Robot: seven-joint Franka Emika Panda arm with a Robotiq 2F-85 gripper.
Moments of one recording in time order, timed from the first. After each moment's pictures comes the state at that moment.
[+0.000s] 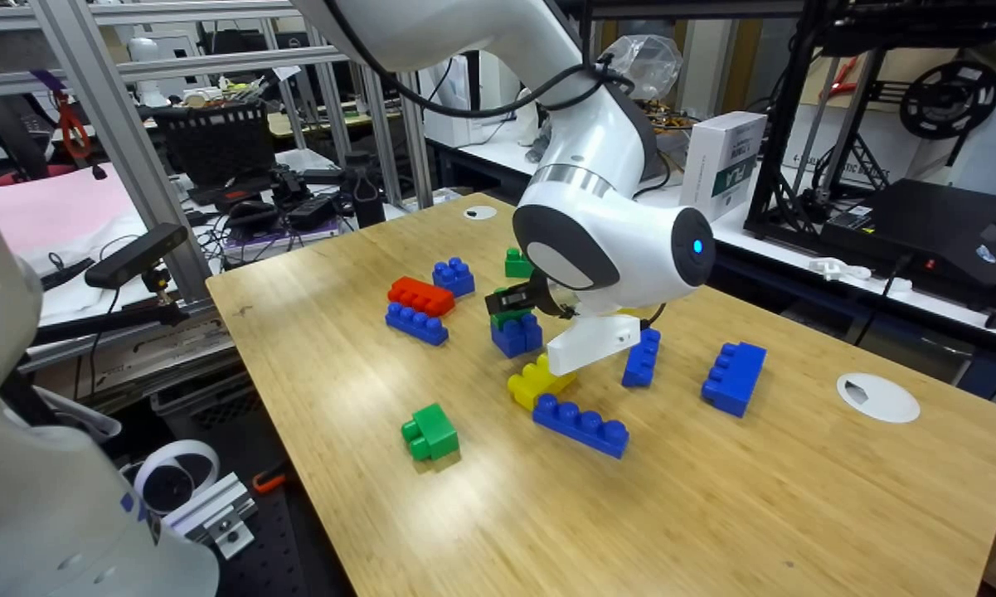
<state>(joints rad) -0.13 0.38 -0.06 -2.13 1.02 1.93 -2.38</state>
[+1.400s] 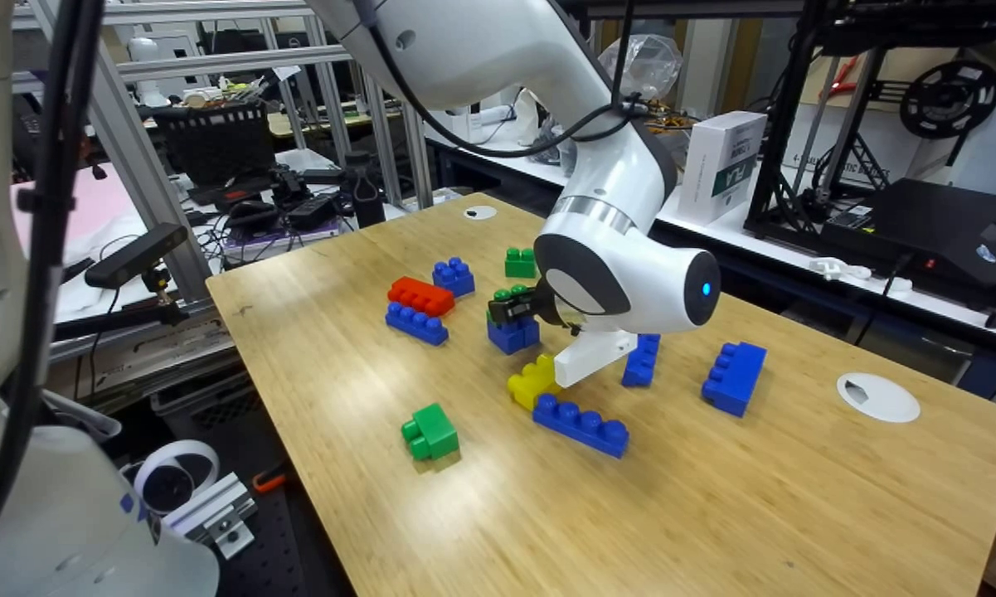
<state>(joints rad) -0.15 0.49 -0.05 -2.05 1.08 1.83 -2.50</state>
